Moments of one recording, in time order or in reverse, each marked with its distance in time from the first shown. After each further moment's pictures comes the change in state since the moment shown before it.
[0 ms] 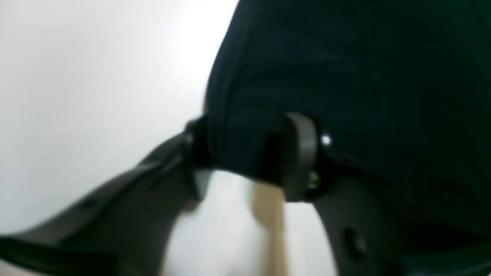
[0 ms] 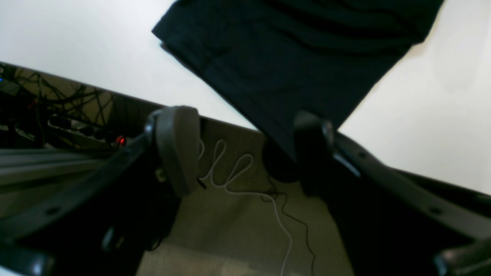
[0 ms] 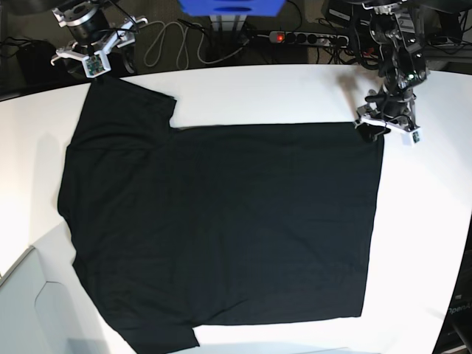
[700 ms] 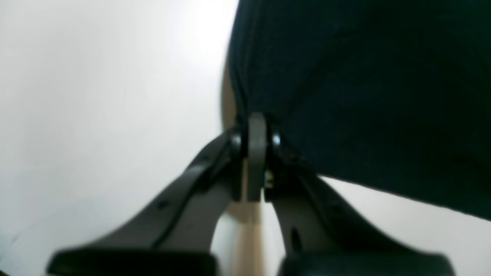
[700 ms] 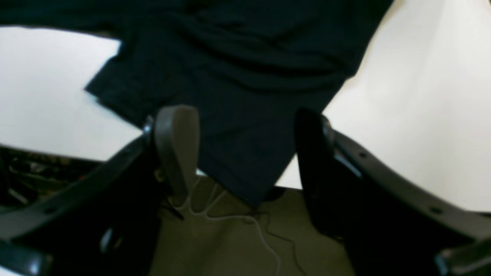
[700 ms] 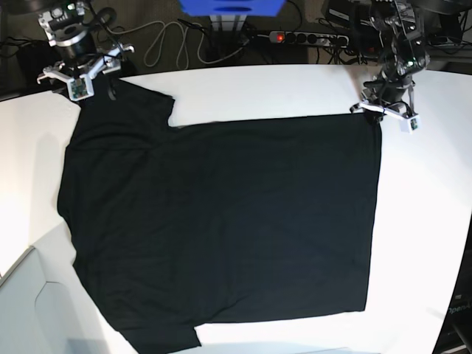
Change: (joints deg) left arm 4.8 0.2 -0.3 3.4 -0.4 -0.2 0.9; right arm 9.0 -2.0 4.7 -5.2 0.1 0.0 0.1
